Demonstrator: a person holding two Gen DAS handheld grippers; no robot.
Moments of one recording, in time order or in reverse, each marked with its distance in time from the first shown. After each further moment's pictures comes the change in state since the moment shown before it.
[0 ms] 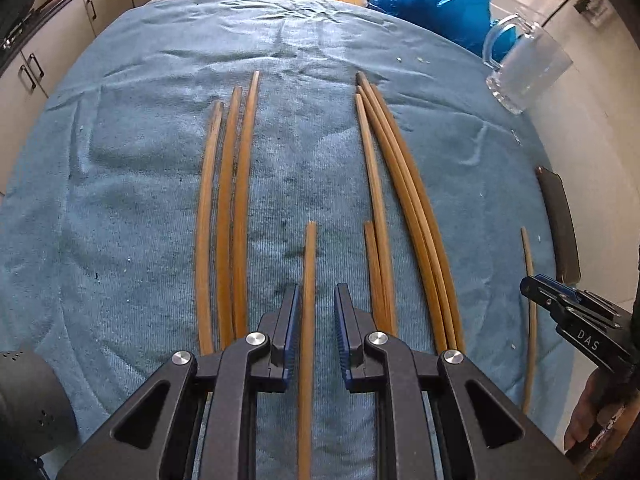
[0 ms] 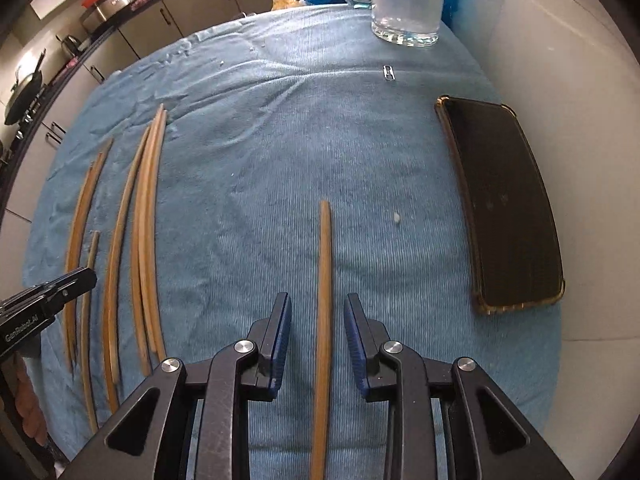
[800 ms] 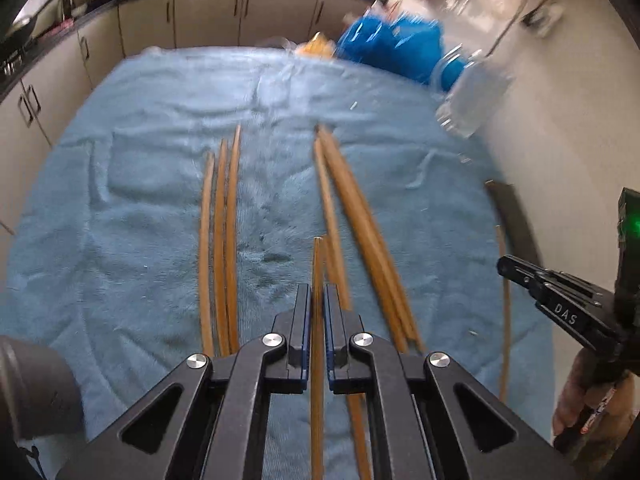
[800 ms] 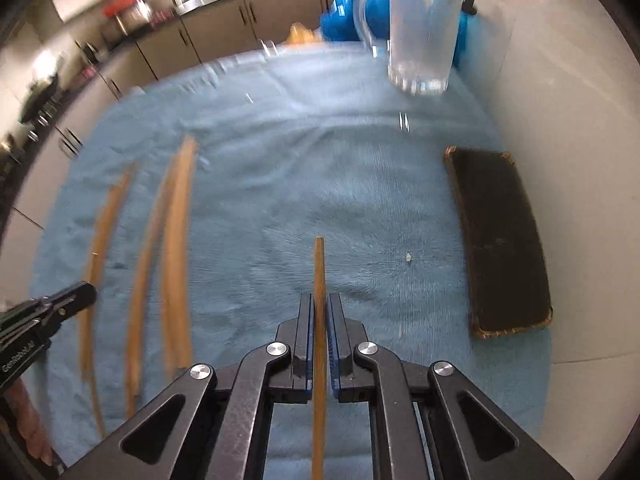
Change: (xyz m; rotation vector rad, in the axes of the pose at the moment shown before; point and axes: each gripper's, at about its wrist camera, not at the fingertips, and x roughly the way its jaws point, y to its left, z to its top) left arm -0.075 -0.006 -0.051 0.083 -0.210 -0.082; right arm -0.036 0.021 -0.007 -0.038 -0.178 0.025
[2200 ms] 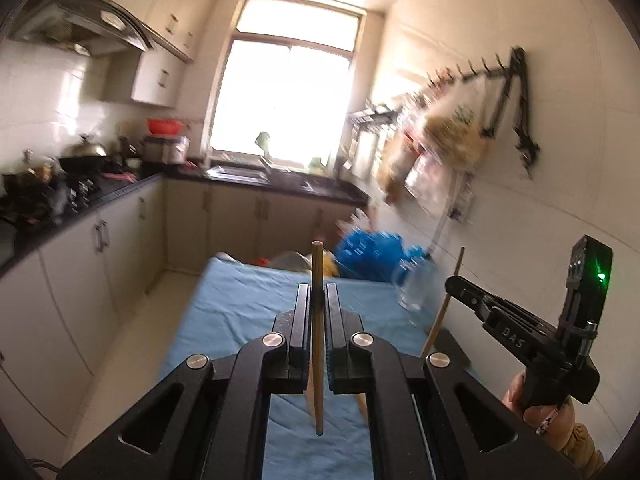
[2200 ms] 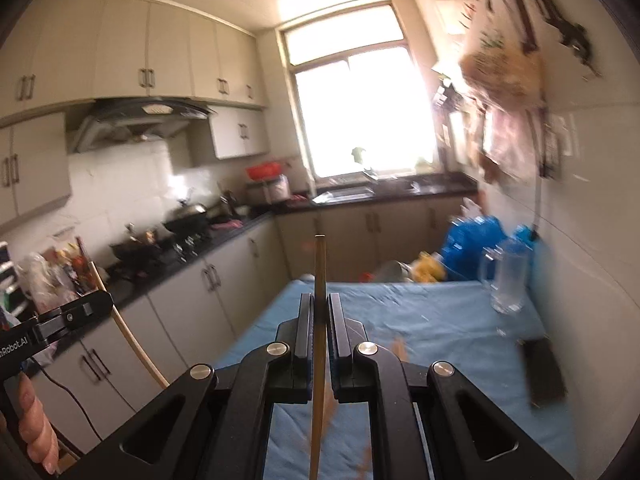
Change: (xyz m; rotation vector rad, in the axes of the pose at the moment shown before) left arm -0.325 0.062 -0.082 0.027 -0.726 0.013; right arm -0.243 0.170 -0.076 -0.173 -0.750 0.311
